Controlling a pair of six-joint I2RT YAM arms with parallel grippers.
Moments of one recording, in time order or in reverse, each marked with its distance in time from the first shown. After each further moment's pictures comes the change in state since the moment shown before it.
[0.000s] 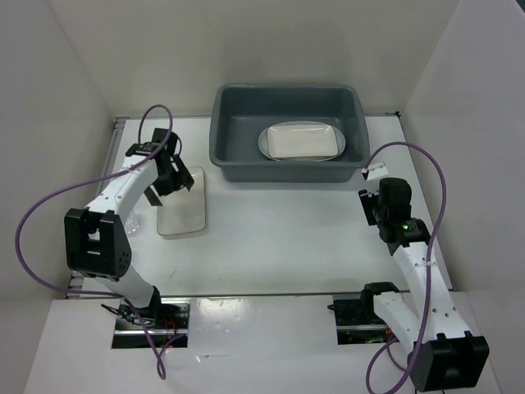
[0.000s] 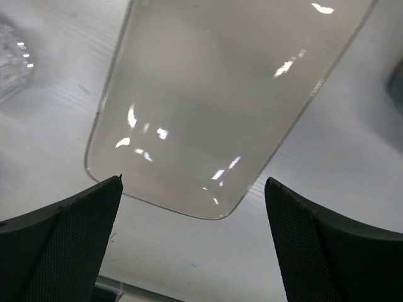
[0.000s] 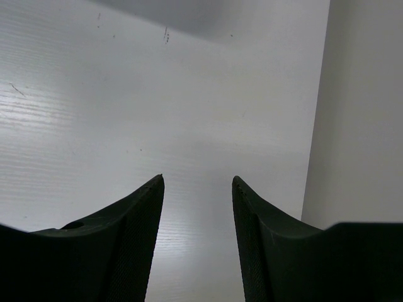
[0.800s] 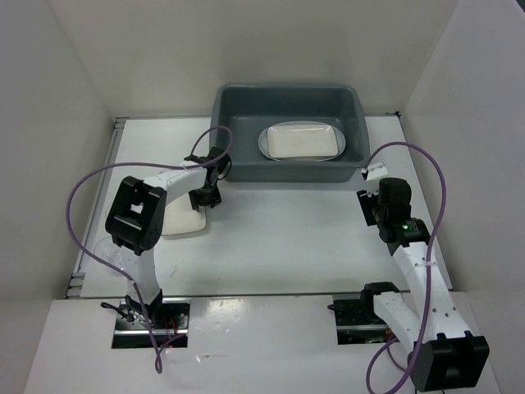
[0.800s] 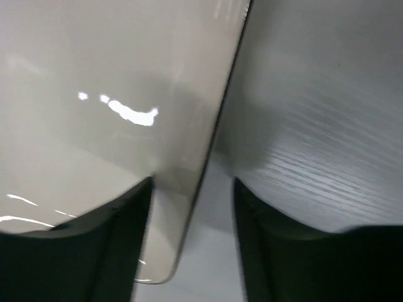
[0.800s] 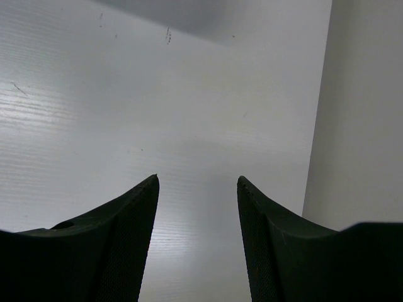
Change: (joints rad) left arm -0.286 0.298 -0.017 0.219 -0.115 -0.026; right arm 0.002 0.000 0.000 0.000 -0.005 -0.004
